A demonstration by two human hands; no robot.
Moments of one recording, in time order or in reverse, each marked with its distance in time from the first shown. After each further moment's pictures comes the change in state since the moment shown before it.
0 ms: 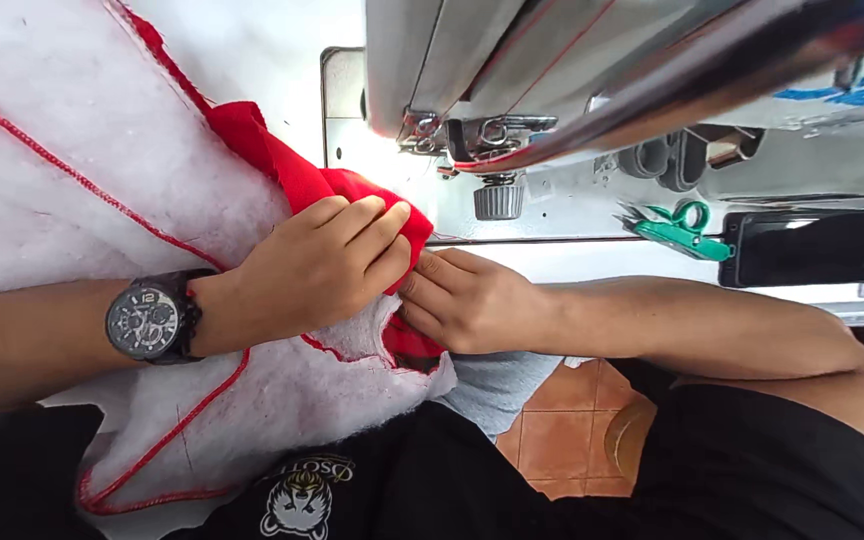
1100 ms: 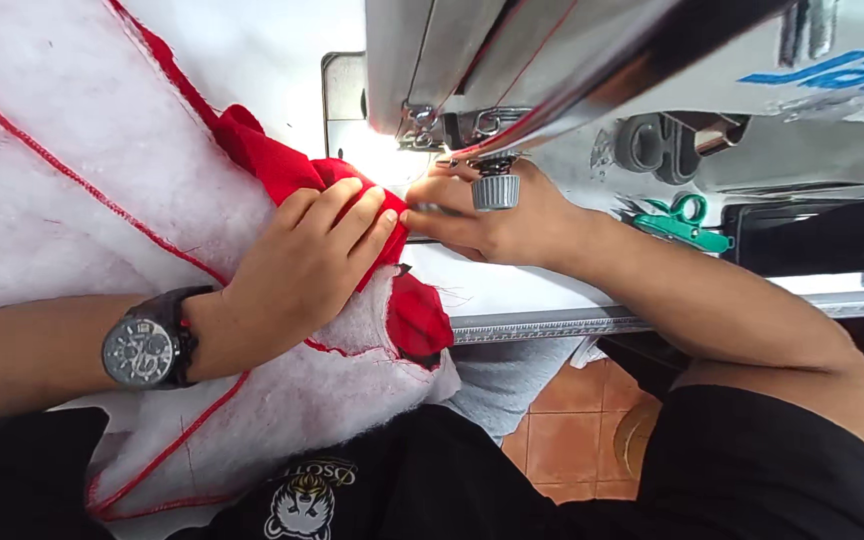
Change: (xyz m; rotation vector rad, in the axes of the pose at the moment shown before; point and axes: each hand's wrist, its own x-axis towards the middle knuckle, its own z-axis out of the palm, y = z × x) left_hand -0.013 0.006 -0.002 -0.046 -0.146 -0.226; right_hand -0.007 0.071 -0.003 0.039 0.053 0.079
